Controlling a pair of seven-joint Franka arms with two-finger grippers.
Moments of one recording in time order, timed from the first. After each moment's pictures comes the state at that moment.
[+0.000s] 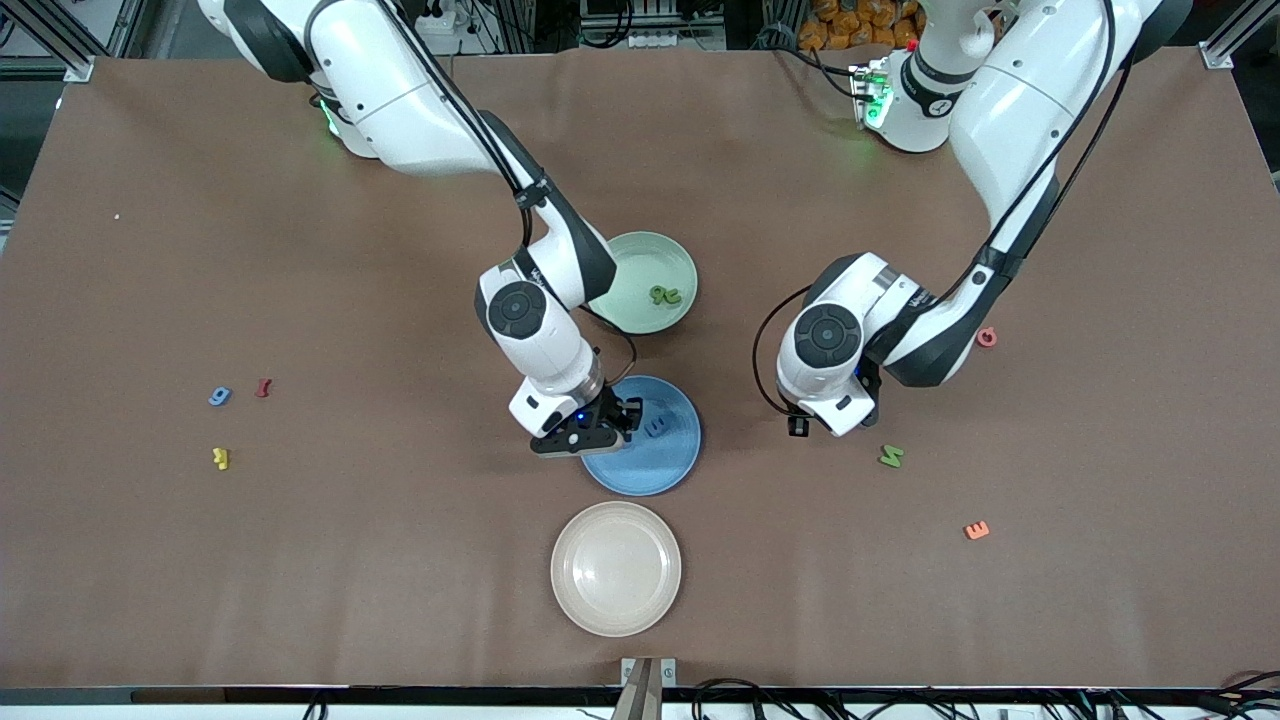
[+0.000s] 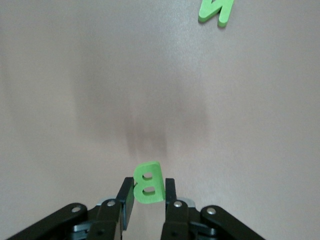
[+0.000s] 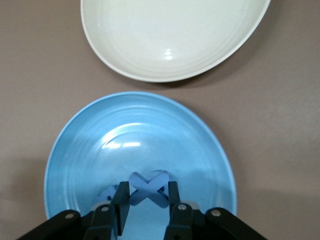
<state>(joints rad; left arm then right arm) -0.08 0.70 -0.49 -1.66 0.44 2.15 -2.22 0.66 0.82 -0.03 -1.47 0.21 2.60 0.47</state>
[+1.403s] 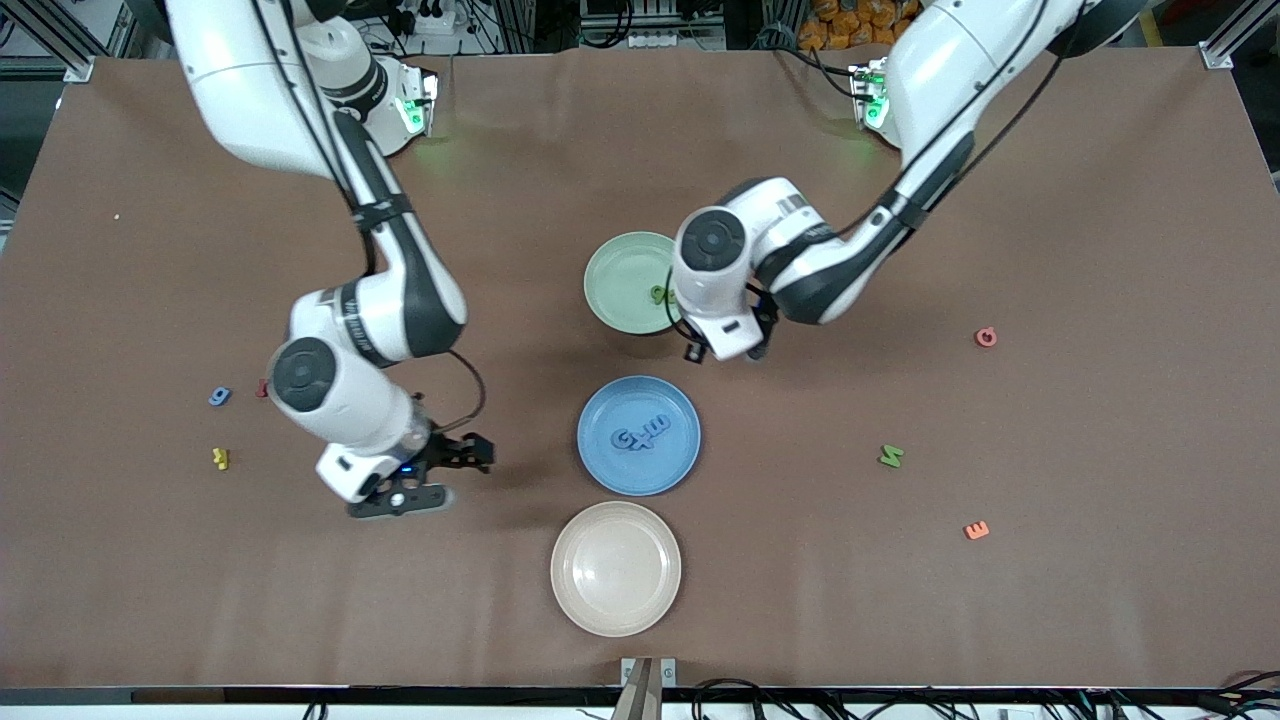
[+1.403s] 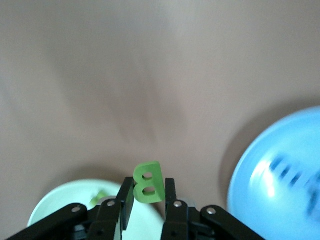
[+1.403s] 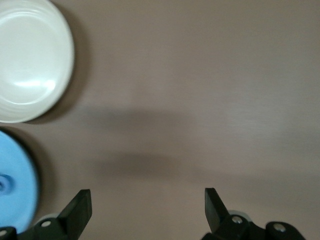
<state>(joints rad) -0.21 0.67 -0.66 -1.69 0.42 2.11 -2.24 0.40 0.65 -0.13 -1.48 0.21 2.25 0.05</state>
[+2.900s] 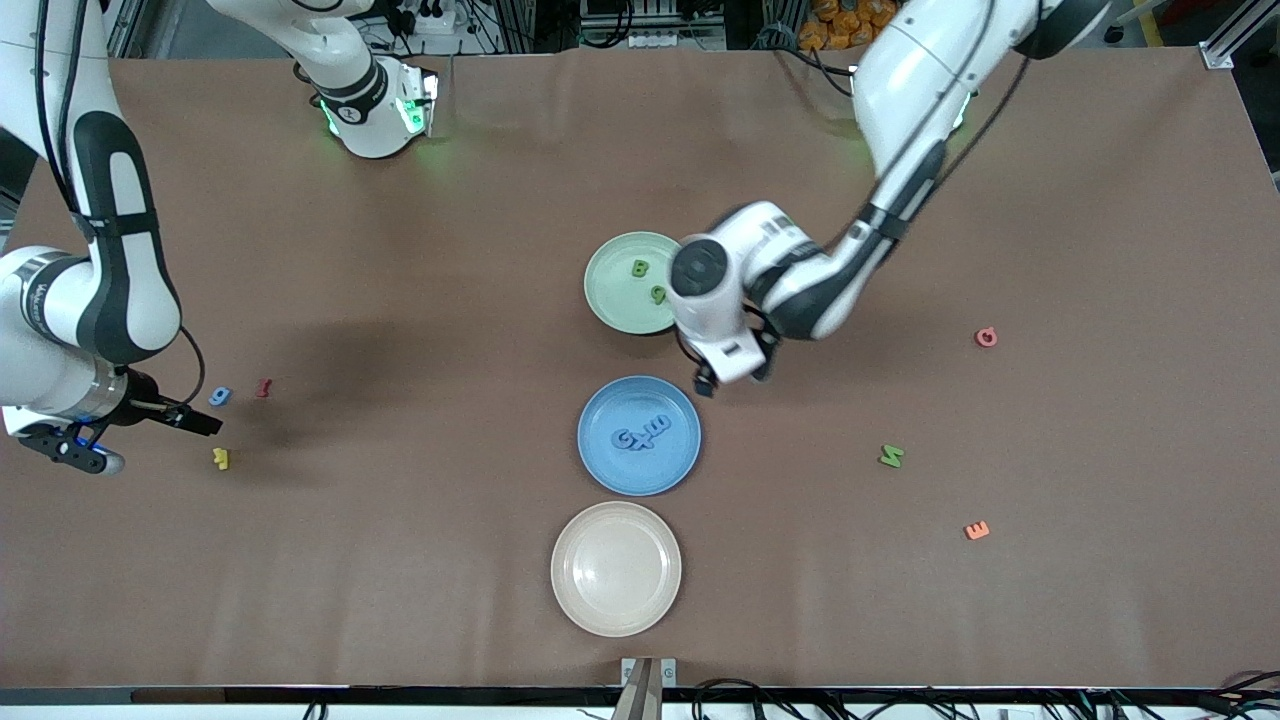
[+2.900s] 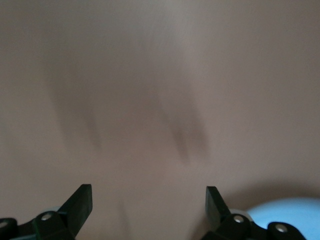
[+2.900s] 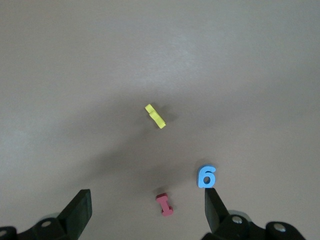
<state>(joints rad) -0.35 0.69 -0.39 -1.62 0.39 2.11 -2.16 0.02 0.47 -0.29 -1.81 0.15 2.21 0.08</state>
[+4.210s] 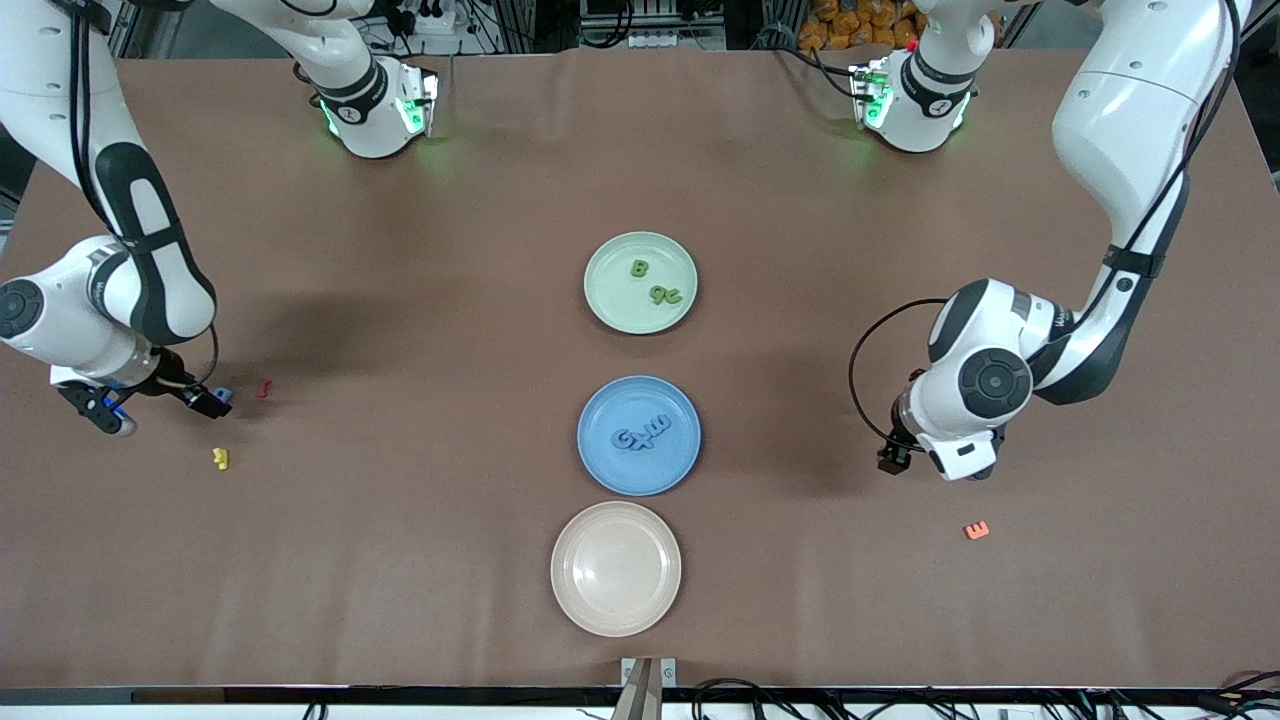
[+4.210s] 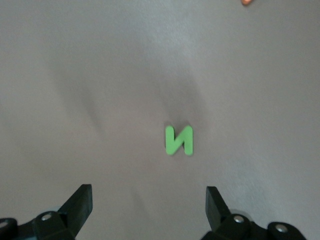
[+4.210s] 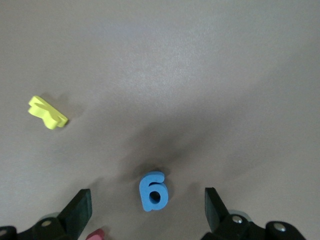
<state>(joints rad) 0.16 0.66 -0.49 -1.67 0.39 2.12 -1.65 -0.07 0.51 -0.28 -2.07 0.21 2.58 0.14</state>
